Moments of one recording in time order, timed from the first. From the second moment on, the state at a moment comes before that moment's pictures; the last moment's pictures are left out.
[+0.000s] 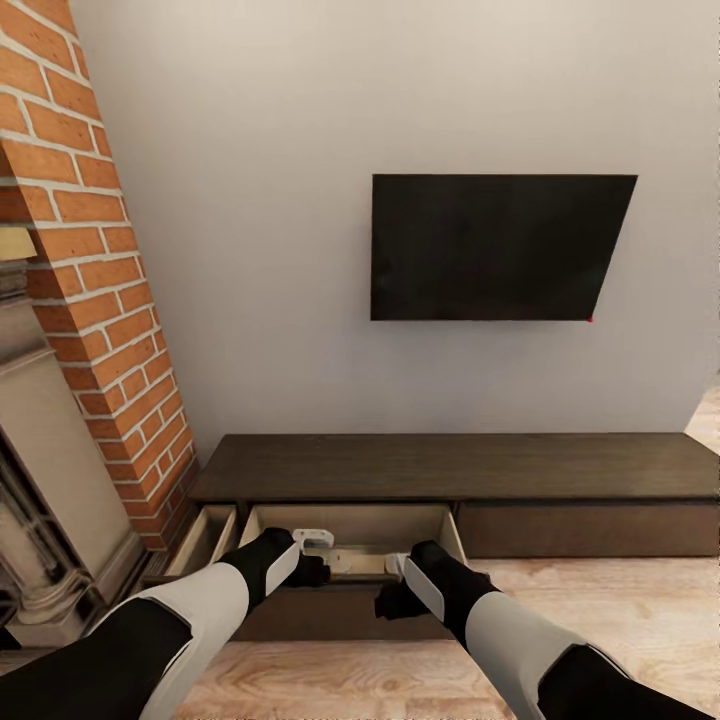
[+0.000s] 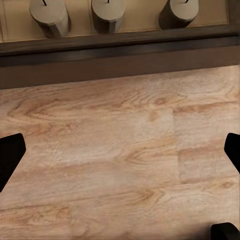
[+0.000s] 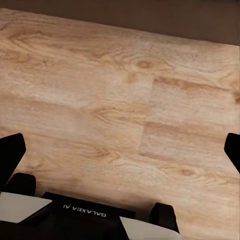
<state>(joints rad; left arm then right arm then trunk) -0.92 -0.17 -0.39 -0.07 0.41 0.50 0.07 -0.80 0.17 0.54 -0.28 -0.54 0.73 -0.15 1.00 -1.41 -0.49</state>
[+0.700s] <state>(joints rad) -0.90 -0.17 -0.39 -0.07 0.41 0.34 0.06 -0.78 0.17 0.55 -0.26 -0.54 0.49 -0.13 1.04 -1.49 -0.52</state>
